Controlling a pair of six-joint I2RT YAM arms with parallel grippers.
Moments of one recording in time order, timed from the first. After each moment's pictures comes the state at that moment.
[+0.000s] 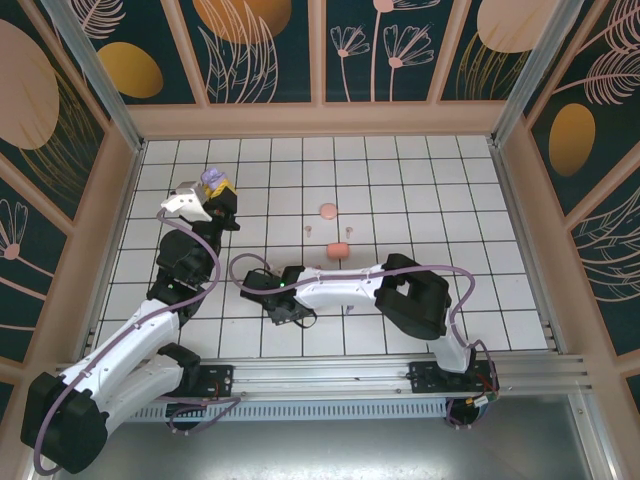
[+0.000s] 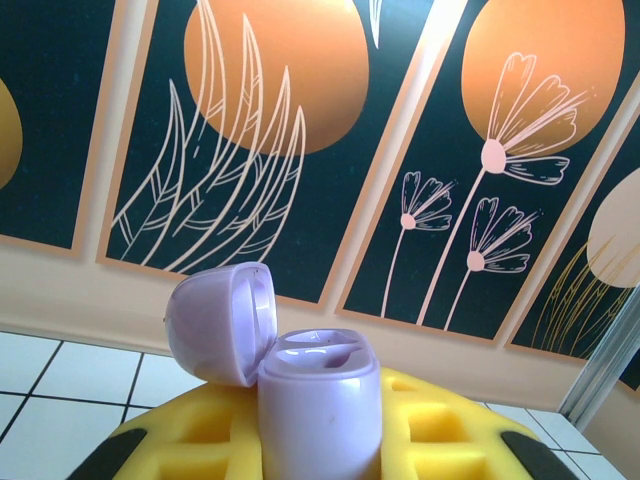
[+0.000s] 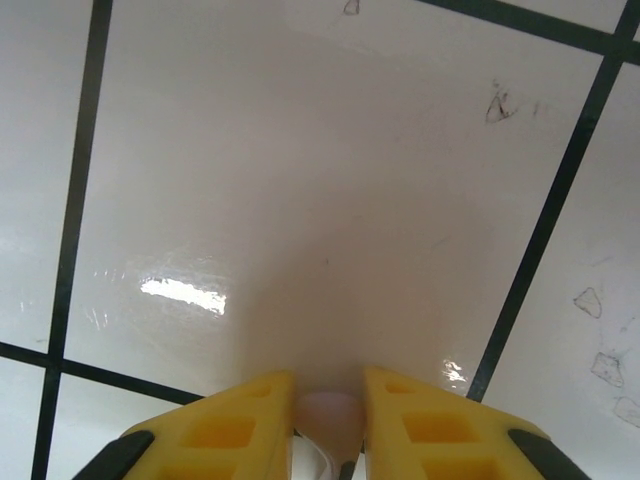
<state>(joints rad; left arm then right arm) -0.46 0.90 0.51 0.57 -0.27 -0.33 1.28 2.05 1.44 -0.77 0.18 0.92</state>
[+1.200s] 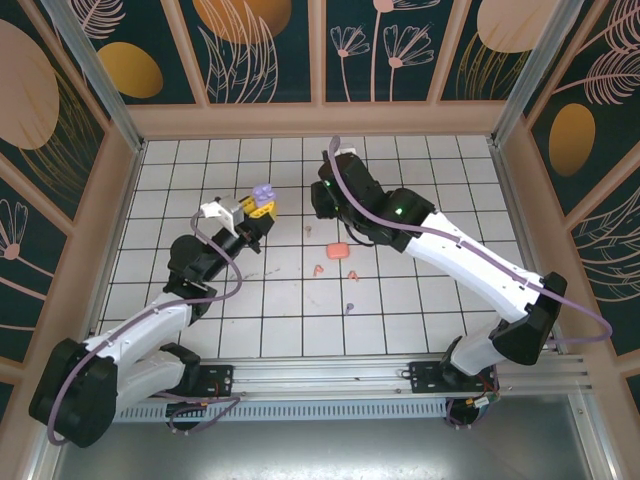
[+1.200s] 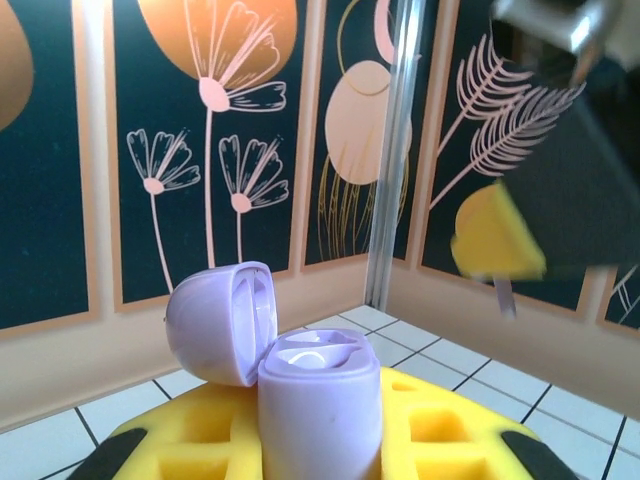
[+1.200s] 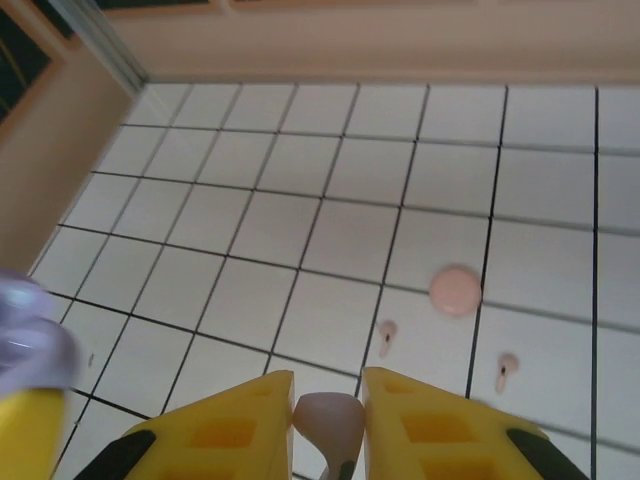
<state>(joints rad) -0.47 1.07 0.40 0.92 0.32 -0.16 0.95 1.48 1.60 -0.72 0.35 0.51</state>
